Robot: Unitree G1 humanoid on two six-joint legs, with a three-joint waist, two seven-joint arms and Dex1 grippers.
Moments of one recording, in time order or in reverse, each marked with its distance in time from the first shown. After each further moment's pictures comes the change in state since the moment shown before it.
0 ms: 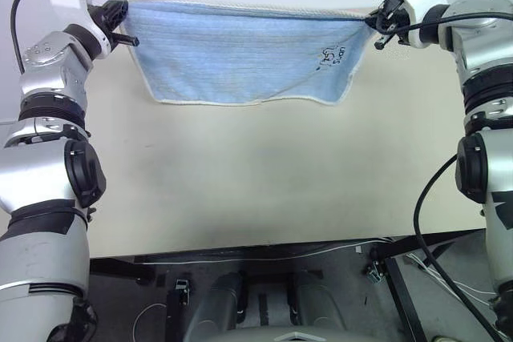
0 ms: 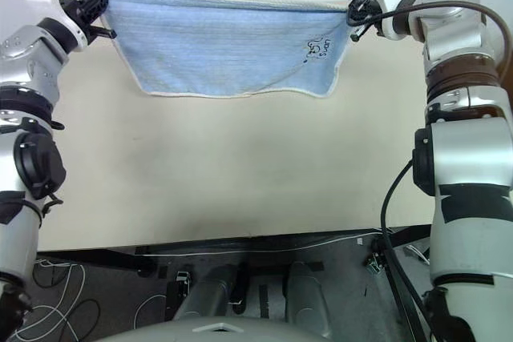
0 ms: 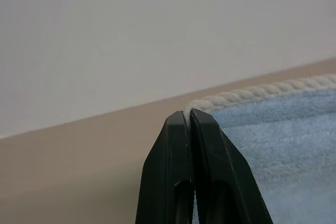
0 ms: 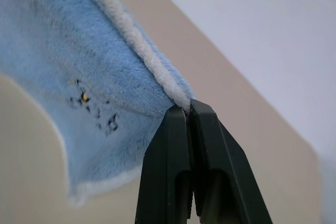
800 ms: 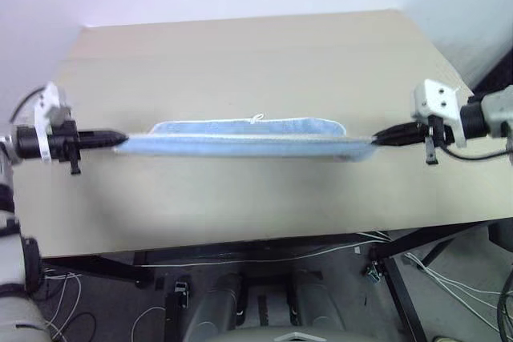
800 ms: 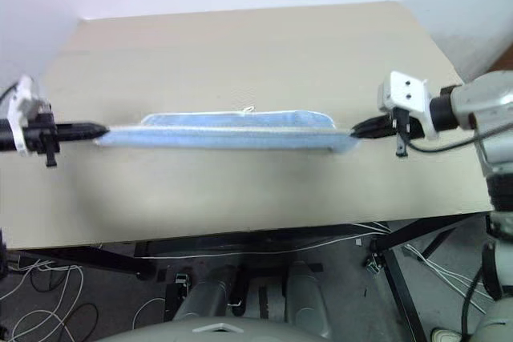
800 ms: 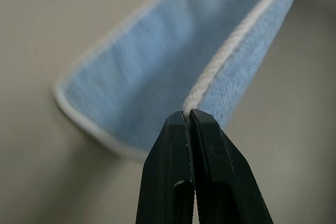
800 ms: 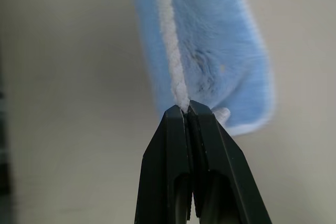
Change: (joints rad) left arm 0.845 0.330 -0.020 -0.635 -0.128 0.258 -0.963; right arm 0.950 -0.388 -0.139 -1.122 0.399 0.309 0.606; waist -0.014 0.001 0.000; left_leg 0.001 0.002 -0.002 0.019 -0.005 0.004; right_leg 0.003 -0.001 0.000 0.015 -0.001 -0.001
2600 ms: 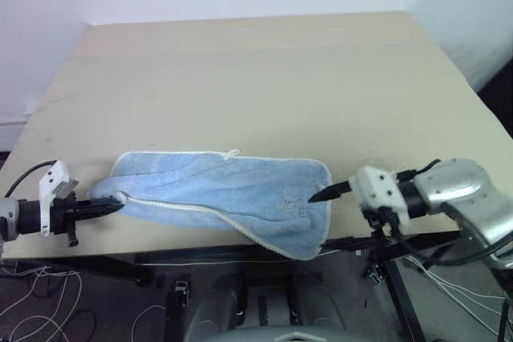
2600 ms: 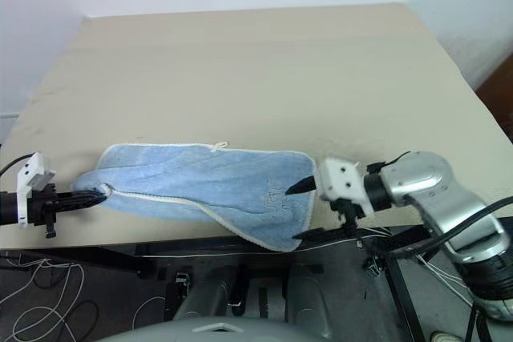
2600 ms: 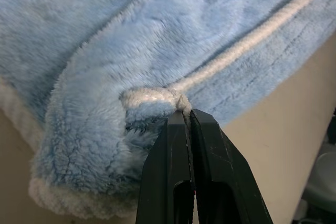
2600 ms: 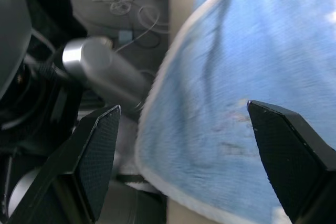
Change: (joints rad) left arm 0.491 -0.018 0.101 -0.326 -0.125 0.080 0.201; right arm 0.354 0.202 0.125 -0.501 0.107 0.059 -0.223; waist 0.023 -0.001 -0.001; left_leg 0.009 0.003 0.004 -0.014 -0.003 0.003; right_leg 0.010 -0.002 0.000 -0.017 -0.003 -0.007
